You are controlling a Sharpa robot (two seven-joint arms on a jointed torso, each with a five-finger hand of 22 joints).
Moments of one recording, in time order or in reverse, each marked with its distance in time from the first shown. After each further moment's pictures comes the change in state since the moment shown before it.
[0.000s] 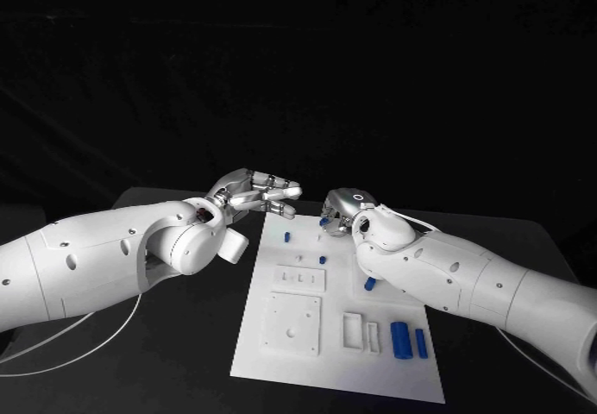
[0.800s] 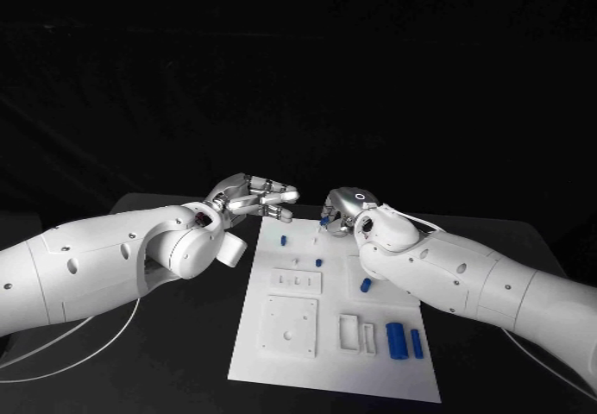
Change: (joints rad) left arm -0.015 -0.002 0.000 -0.010 0.002 -0.001 0.002; left_hand 0.000 0.000 0.000 0.000 0.000 0.000 0.000 0.000 0.000 0.000 0.000 0.000 0.000 0.000 0.000 0.000 -0.001 0.000 0.000 0.000 0.000 0.000; right arm 0.005 -0.026 0.001 0.042 -0.005 -0.004 0.001; right_hand 0.000 0.000 0.003 -0.002 0.000 0.002 -0.002 -0.003 -0.001 0.000 0.000 0.000 0.000 0.000 0.000 0.000 0.005 0.006 -0.004 0.004 0.014 -0.011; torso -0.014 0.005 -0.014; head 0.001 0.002
